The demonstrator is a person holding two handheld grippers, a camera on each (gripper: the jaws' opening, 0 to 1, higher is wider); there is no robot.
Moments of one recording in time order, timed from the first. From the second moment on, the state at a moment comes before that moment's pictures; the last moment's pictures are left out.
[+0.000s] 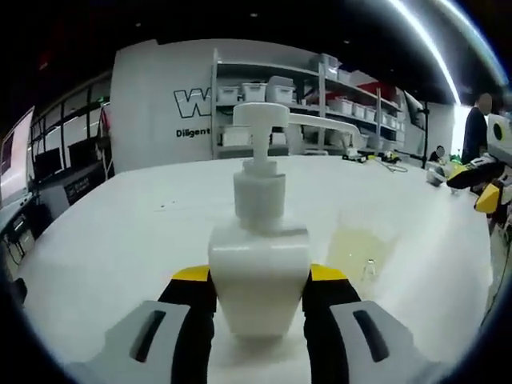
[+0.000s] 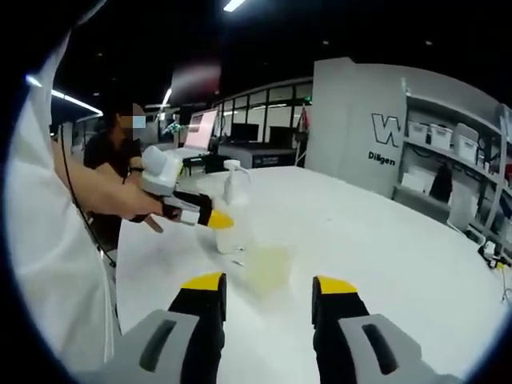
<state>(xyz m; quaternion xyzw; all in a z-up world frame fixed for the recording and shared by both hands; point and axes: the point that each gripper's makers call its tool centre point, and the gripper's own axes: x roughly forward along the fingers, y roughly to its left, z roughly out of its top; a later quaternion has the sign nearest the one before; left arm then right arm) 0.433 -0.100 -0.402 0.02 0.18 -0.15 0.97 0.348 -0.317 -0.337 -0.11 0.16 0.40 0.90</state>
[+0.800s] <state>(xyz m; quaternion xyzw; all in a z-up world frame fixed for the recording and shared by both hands) 0.434 -0.126 -0.405 0.03 0.18 -0.17 0.97 0.343 -0.324 -0.342 -0.11 0.17 0.40 0.89</state>
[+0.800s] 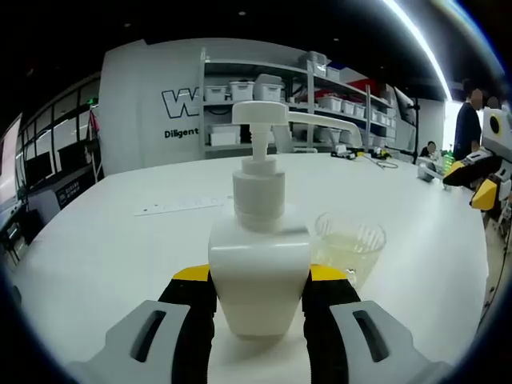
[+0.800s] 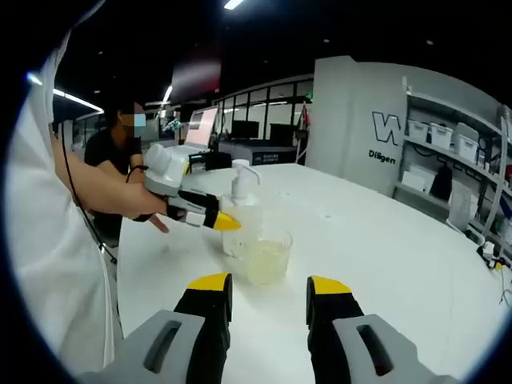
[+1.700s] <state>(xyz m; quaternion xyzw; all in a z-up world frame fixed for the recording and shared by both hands) 0.435 -0.146 -0.406 0.04 0.19 -0.20 0.96 0.350 -0.326 -0.339 -0.12 0.17 0.41 0.89</state>
